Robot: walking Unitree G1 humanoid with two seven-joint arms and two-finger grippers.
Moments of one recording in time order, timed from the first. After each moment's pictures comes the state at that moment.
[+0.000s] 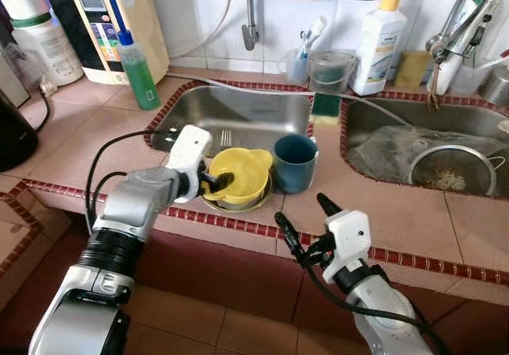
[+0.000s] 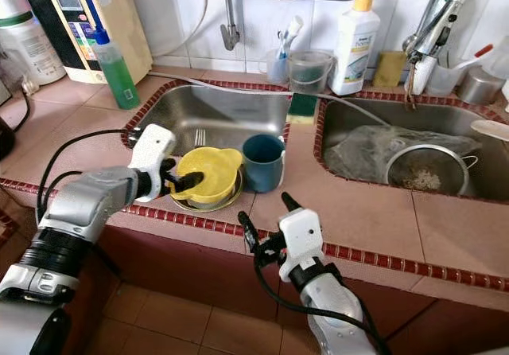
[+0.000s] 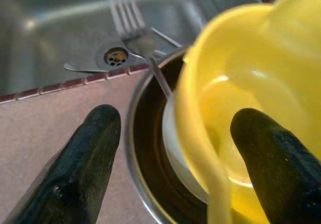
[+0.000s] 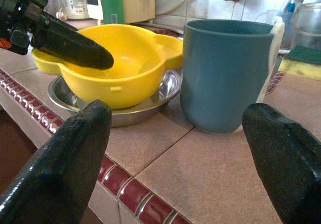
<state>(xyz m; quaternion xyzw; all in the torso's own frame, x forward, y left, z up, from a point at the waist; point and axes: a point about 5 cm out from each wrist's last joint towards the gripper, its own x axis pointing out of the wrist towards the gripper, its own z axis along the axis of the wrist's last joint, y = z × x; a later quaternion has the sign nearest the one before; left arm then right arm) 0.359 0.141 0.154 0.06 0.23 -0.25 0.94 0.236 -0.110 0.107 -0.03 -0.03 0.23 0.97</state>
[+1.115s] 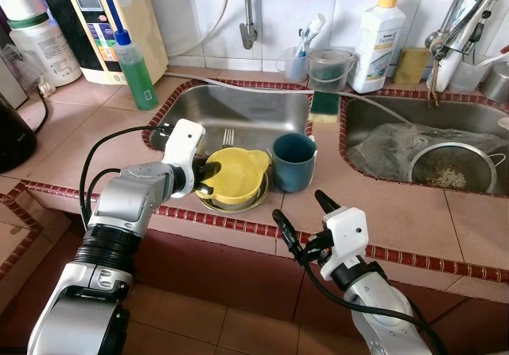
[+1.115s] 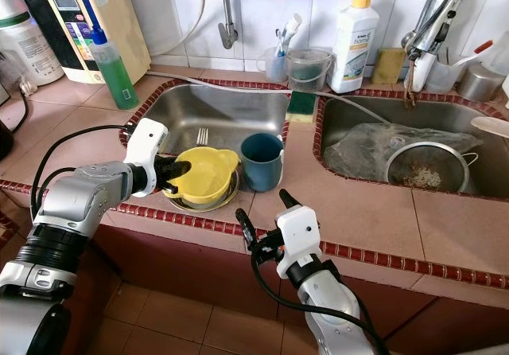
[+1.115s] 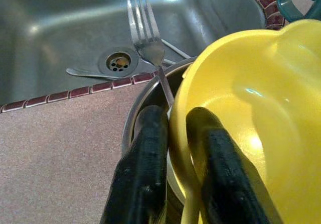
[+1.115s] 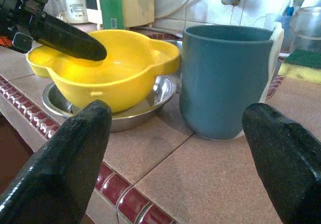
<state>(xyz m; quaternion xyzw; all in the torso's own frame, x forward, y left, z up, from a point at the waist) 0.361 0.144 0.160 0.05 0.23 -0.25 0.94 0.240 -0.106 0.112 -0.03 -0.04 0.23 0.97</state>
